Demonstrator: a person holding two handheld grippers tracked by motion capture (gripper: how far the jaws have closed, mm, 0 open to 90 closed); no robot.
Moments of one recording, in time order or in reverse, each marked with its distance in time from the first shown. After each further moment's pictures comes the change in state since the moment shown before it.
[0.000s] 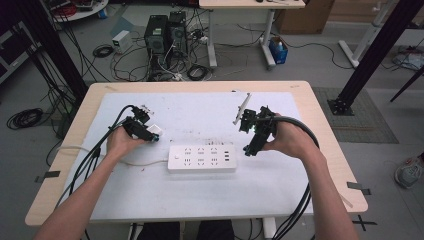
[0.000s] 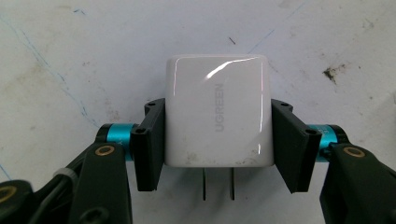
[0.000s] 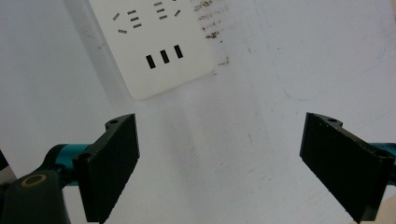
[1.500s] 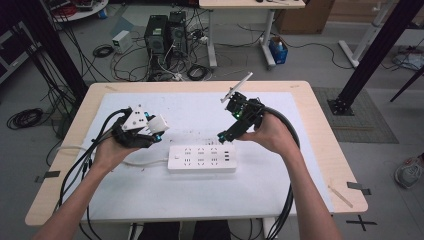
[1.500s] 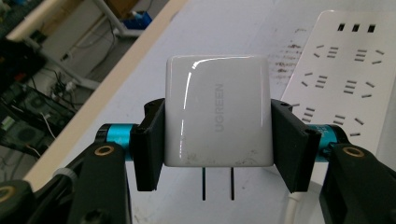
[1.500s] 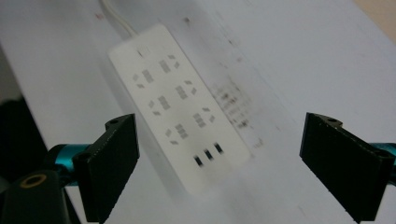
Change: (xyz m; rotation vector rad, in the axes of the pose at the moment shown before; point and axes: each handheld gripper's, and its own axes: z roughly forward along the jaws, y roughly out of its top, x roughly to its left) left arm -0.085 -0.011 -0.107 -0.483 0.094 0.449; right arm -0.002 0.039 -0.021 -0.296 0.153 0.271
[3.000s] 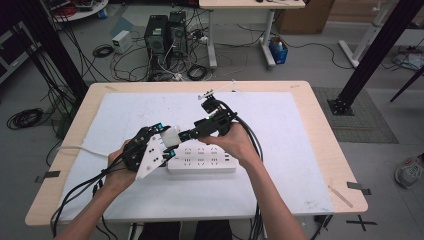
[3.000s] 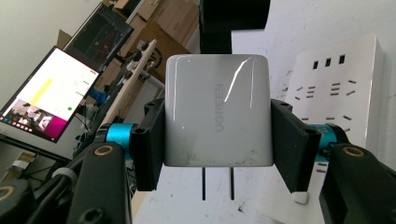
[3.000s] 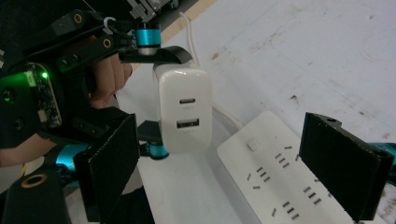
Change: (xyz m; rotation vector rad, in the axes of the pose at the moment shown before) left arm -0.077 0.017 -0.015 -0.197 0.202 0.348; right arm 0.026 0.026 0.056 -0.246 0.362 0.250
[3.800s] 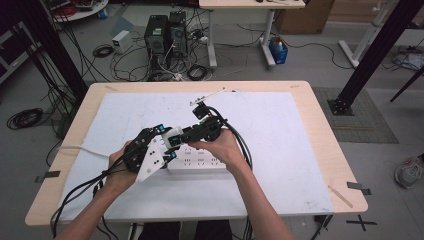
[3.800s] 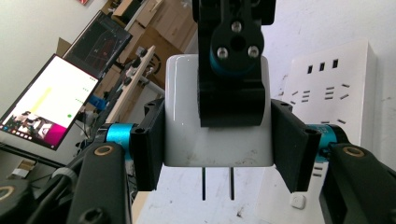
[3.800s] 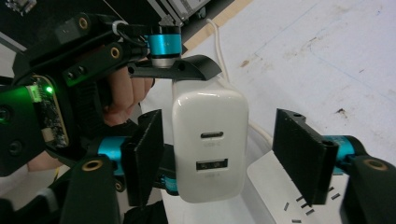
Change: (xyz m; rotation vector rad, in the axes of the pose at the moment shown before) left arm -0.003 0.001 -0.001 -0.022 -0.010 0.013; right arm 0.000 -0.007 0.030 -0.037 0.115 0.004
